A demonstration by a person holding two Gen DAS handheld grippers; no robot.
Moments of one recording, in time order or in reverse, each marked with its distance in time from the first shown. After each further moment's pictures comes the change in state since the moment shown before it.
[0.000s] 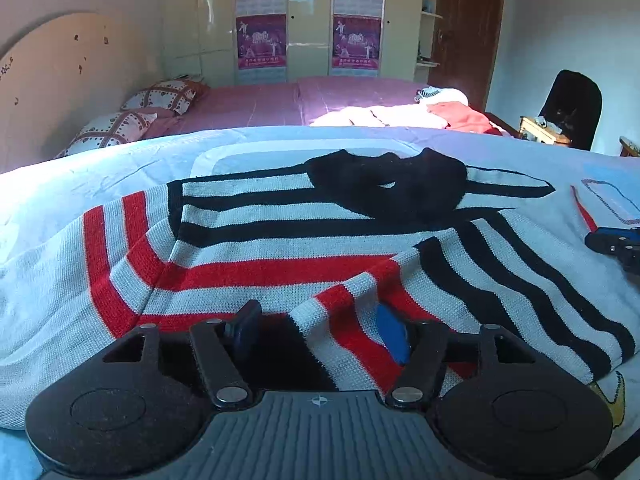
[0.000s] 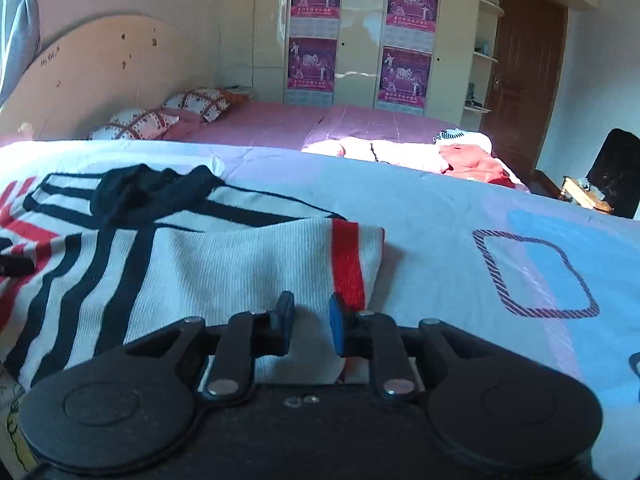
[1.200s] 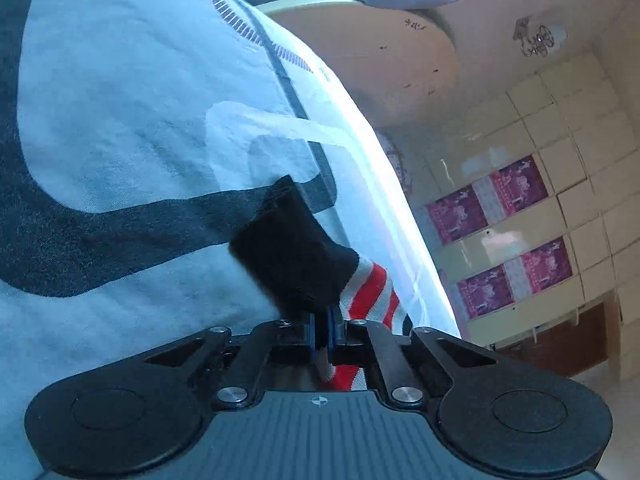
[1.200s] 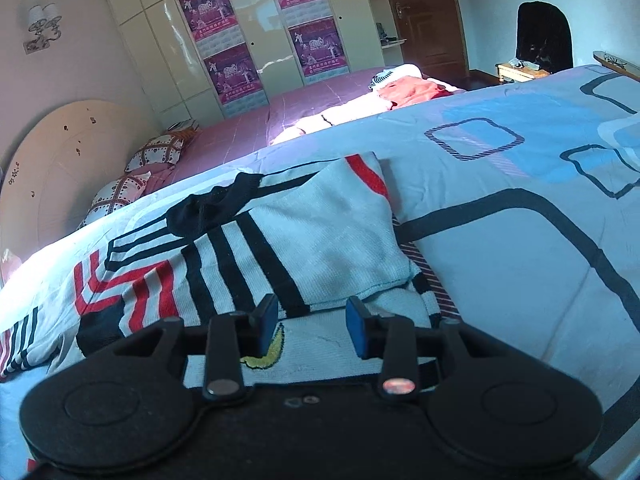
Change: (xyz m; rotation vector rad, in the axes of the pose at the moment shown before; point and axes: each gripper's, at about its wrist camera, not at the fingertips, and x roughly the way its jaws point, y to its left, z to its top) left arm -0.080 0.415 -0.176 -1.142 -0.294 -0.012; right arm -0.132 0.063 -0.044 0.471 0.019 -0.022
